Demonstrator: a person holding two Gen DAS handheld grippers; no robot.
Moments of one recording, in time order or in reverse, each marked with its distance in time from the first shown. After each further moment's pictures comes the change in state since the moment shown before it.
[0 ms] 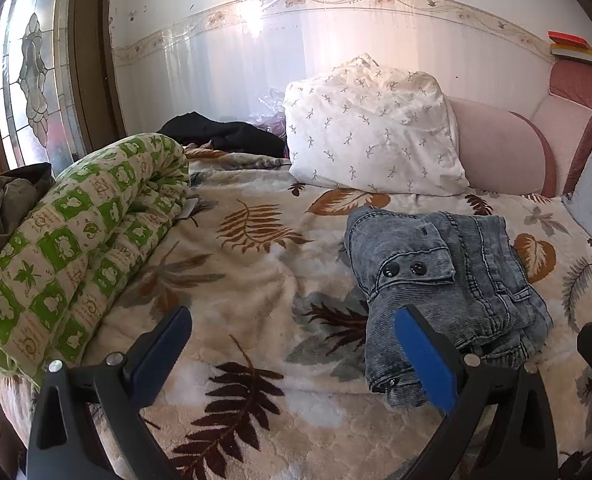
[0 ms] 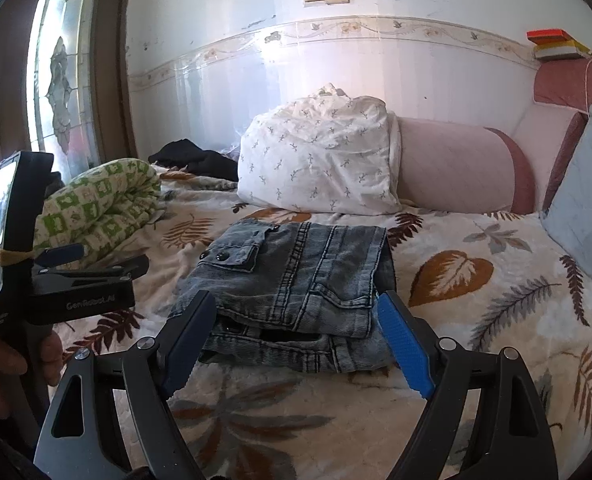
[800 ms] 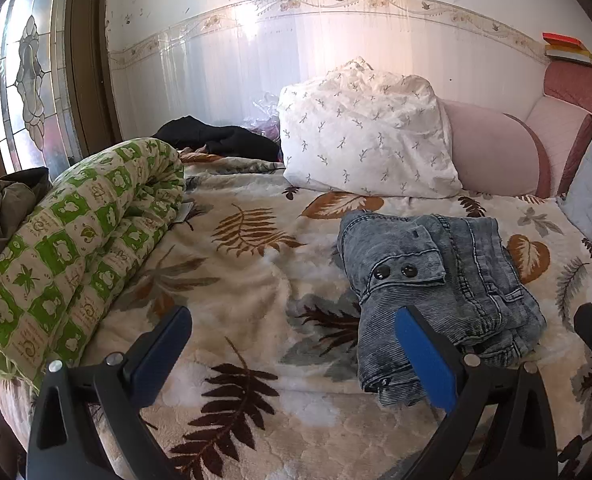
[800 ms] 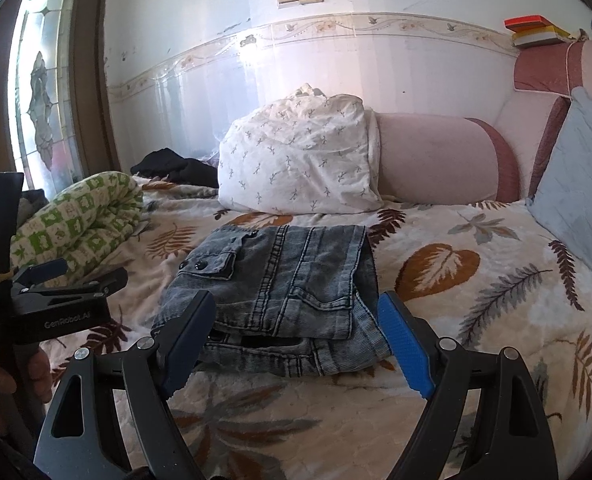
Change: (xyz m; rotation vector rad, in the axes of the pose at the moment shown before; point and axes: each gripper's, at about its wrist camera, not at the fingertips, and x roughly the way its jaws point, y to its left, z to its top) left arm -0.006 -0.005 0.002 0.005 -0.010 -0.013; right arm 0.000 -0.011 0.002 0.046 -0.012 -0.049
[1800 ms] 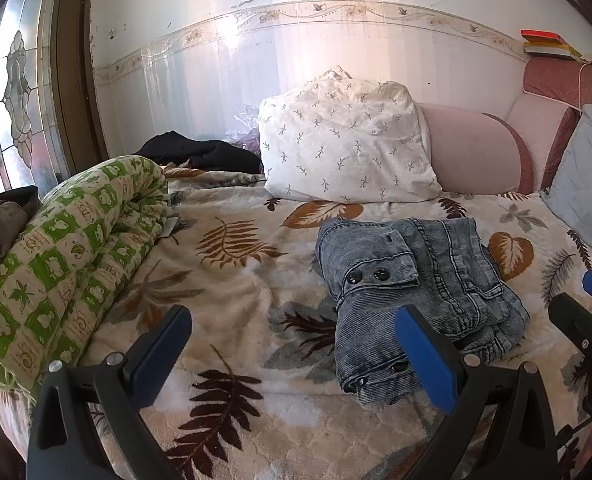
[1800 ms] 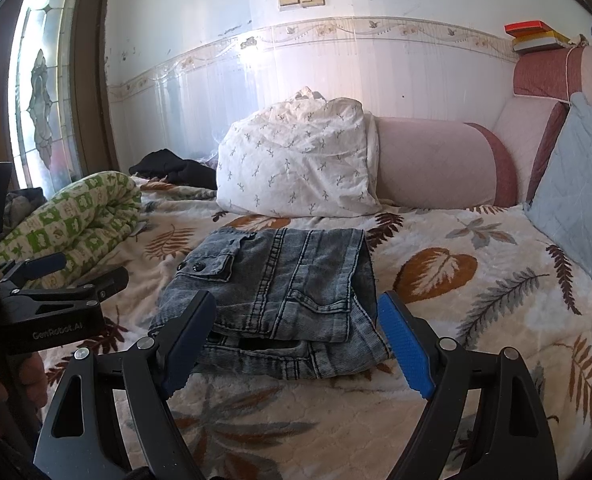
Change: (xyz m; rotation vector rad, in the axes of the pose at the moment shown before) left arm -0.014 -0.013 0.000 0.040 -0.037 -0.044; right arm 0.001 -0.003 0.001 -0.007 -0.008 -0.007
